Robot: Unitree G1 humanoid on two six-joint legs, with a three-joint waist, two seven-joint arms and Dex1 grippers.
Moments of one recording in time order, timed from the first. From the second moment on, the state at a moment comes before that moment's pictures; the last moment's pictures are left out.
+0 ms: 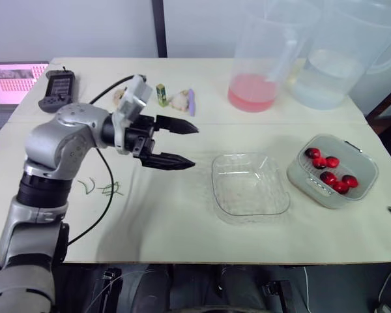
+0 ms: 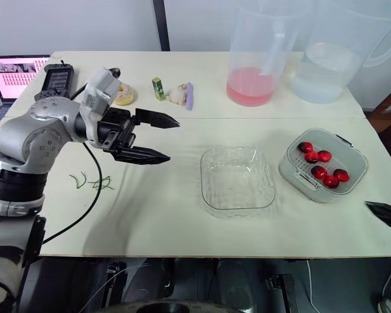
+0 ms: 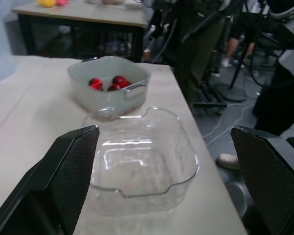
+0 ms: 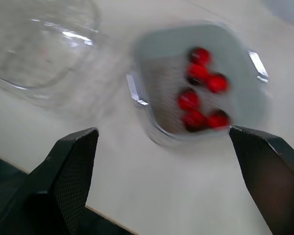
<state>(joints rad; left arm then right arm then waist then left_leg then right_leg) -0.82 0.66 -0.10 -0.08 -0.71 0.70 -1.37 0.66 -0.98 -1.43 -0.56 0.59 1.03 1.20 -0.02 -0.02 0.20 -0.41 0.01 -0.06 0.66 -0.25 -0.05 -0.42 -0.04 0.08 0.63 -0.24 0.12</state>
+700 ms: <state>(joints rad) -0.59 0.58 -0.02 -0.10 -0.60 0.53 -1.15 0.28 -1.31 -0.78 -0.59 0.59 1.04 0.97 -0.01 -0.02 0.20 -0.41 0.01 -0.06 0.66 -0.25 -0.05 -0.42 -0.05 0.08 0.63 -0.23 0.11</state>
